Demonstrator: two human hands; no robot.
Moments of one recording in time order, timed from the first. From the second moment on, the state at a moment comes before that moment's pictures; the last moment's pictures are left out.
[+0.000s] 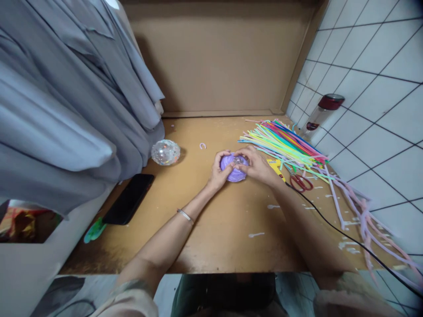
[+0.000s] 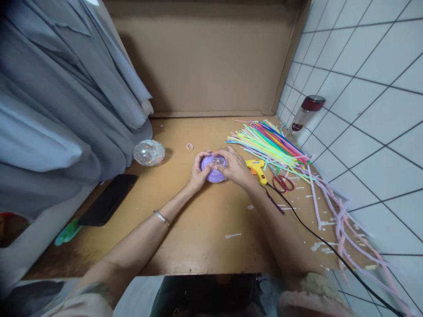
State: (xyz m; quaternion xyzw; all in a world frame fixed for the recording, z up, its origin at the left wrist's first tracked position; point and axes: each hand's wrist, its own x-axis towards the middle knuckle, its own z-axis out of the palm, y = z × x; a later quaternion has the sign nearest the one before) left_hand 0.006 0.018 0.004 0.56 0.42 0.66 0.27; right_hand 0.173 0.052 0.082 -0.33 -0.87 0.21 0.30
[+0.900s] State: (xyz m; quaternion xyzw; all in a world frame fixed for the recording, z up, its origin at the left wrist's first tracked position) left_hand 0.006 0.021 0.000 0.53 0.42 0.68 0.28; right_hand 0.166 0.054 0.084 -0.36 -0.87 0.19 0.28
